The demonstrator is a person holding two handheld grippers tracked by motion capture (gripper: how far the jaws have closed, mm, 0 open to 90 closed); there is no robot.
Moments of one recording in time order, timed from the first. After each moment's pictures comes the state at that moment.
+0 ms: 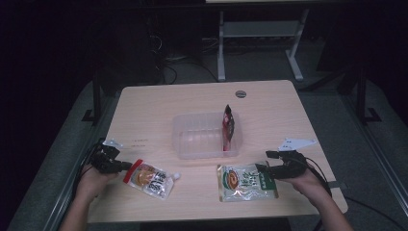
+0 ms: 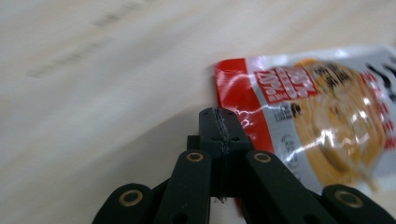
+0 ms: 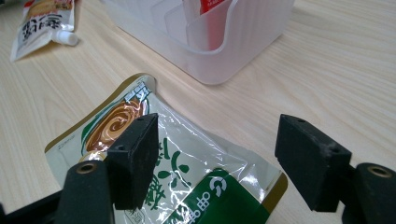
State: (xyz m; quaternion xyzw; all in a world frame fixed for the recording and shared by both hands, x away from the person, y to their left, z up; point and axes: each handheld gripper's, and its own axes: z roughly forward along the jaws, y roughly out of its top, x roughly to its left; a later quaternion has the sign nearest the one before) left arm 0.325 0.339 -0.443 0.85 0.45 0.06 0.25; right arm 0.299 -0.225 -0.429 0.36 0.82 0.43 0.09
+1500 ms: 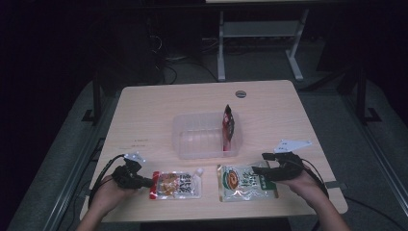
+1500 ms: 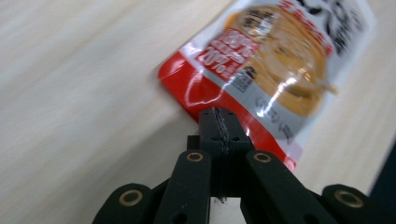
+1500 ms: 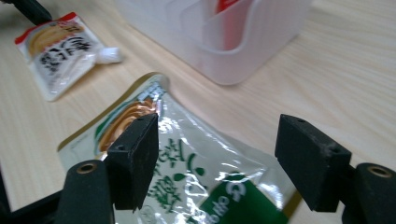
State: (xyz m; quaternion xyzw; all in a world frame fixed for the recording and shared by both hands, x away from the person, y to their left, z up) left arm 0.292 0.272 -0.445 0.89 0.37 -0.03 0.27; right arm 0.296 -0.212 -0.430 0.35 0.83 0.42 0.08
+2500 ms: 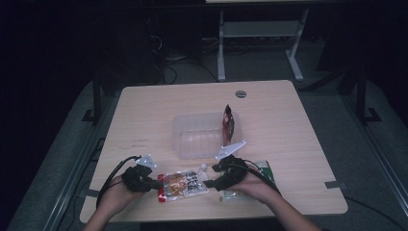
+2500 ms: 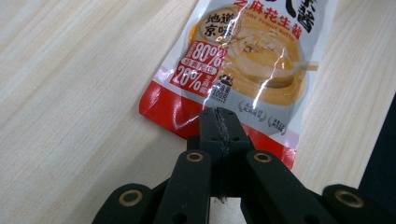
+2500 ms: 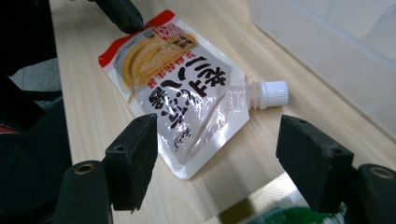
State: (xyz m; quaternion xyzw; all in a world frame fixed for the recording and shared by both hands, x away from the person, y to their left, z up) left arm 0.285 0.246 -0.440 0.91 0.31 -0.01 0.26; right arm 0.304 -0.070 -0.444 0.27 0.88 0.39 -0.03
